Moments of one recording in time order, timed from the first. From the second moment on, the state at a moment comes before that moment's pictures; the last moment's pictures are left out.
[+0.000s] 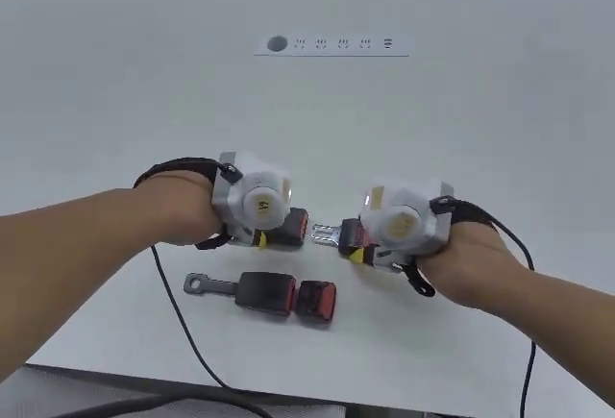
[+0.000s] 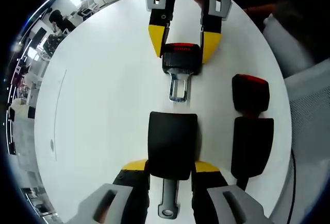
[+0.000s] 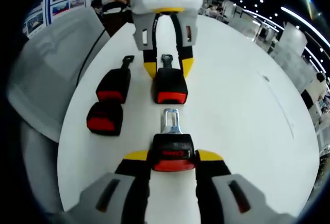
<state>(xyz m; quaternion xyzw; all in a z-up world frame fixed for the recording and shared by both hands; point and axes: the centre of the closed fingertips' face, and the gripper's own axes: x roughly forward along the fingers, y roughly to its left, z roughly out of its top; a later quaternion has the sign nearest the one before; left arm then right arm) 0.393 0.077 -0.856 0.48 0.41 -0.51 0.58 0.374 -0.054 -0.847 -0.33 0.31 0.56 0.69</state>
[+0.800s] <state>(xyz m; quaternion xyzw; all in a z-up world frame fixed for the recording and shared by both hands) 0.393 0.075 -0.853 0.48 0.42 -0.50 0.59 0.357 -0.161 -0.850 -0.36 0.34 0.54 0.68</state>
